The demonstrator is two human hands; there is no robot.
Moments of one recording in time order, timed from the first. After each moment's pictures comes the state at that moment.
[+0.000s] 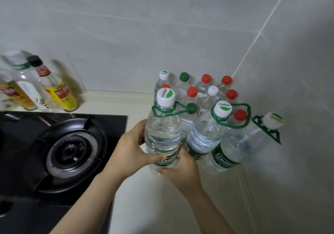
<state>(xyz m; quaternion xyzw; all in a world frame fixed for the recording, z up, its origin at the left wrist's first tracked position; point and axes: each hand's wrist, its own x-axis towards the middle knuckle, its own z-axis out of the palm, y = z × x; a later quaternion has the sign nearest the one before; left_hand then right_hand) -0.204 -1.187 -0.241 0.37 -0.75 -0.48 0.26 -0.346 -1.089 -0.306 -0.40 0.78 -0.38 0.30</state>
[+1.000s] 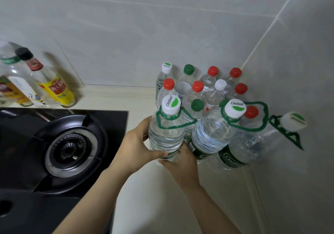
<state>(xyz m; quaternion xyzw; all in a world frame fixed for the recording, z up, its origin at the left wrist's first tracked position) -0.216 -1.205 -0.266 0.38 -0.73 -0.51 0.24 -0.347 -1.111 -0.340 -0.37 0.76 -0.43 0.30</state>
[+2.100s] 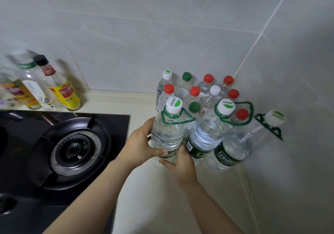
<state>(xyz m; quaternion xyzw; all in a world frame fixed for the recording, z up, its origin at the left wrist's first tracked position) -0.213 -1.207 -0.270 0.38 -0.75 -0.50 0.20 -0.345 -1.104 -0.337 -0.42 0.79 -0.36 0.28</state>
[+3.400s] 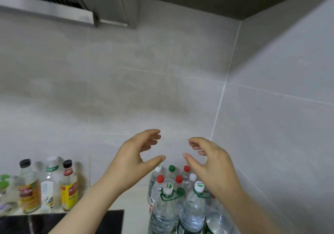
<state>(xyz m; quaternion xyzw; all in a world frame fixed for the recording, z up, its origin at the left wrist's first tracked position) -0.144 -1.180 0.005 0.19 -0.83 -0.28 0.45 -0.324 -1.055 0.013 -0.56 0.72 -0.40 -0.14</state>
